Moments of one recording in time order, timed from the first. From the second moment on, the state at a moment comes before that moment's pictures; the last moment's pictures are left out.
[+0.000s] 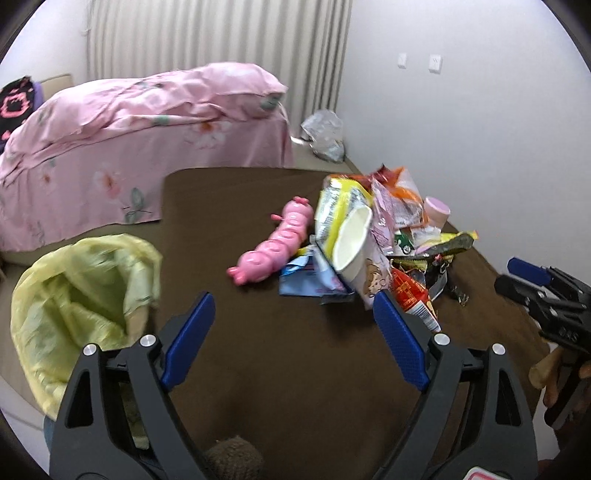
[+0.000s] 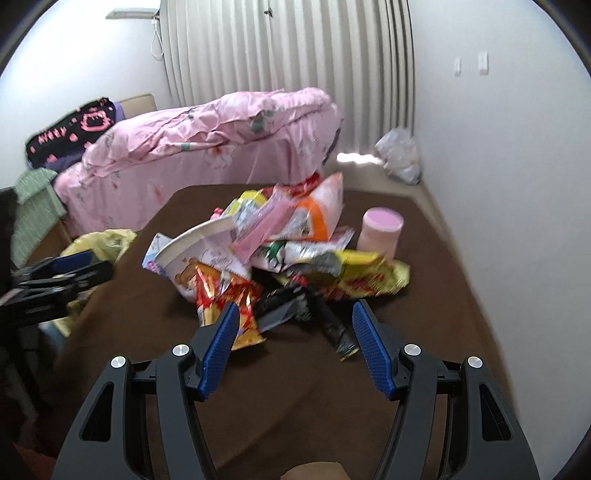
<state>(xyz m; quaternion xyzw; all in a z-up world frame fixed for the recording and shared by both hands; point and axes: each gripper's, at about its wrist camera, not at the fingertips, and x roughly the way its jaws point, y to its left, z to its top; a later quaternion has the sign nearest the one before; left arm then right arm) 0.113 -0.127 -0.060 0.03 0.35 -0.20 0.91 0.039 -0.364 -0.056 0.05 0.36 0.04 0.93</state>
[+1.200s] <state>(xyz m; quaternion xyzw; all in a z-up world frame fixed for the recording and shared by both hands) 0.193 -0.188 -0.071 0.01 0.43 -0.29 0.86 0.053 -0.368 -0.100 0.08 0.41 0.10 0.90</state>
